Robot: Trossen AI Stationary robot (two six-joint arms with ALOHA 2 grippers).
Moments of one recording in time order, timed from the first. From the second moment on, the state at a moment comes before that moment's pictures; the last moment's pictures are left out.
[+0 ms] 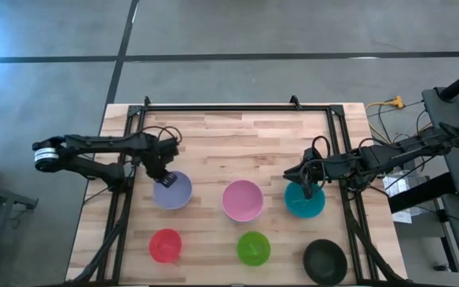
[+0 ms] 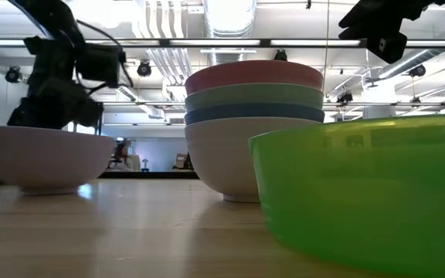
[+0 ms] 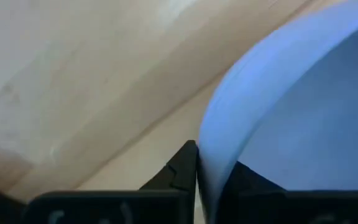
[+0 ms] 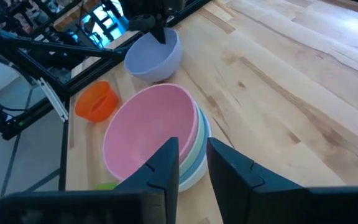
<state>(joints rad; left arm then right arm) 0.34 1.17 0.63 -0.97 0.26 -0.57 0.30 0.83 0.70 -0.38 0.33 0.71</state>
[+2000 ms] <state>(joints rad) 0.04 2.01 1.92 -1.17 0.24 -0.68 0.50 0.83 0.70 -0.65 0.25 0.72</state>
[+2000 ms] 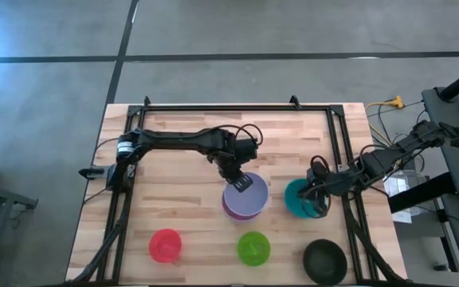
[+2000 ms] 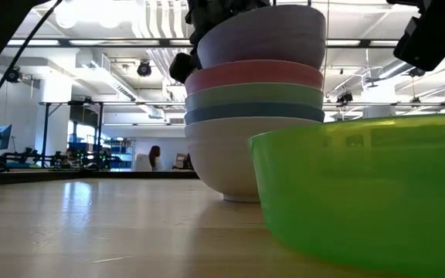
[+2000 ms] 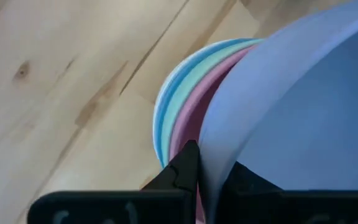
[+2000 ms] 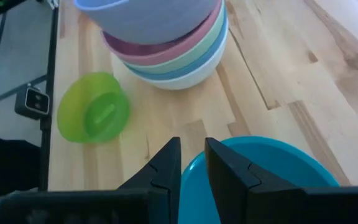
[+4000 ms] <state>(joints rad) 0.01 2.06 1.96 -1.23 0.23 -0.65 0.54 0.83 0.70 -0.65 0.25 0.76</state>
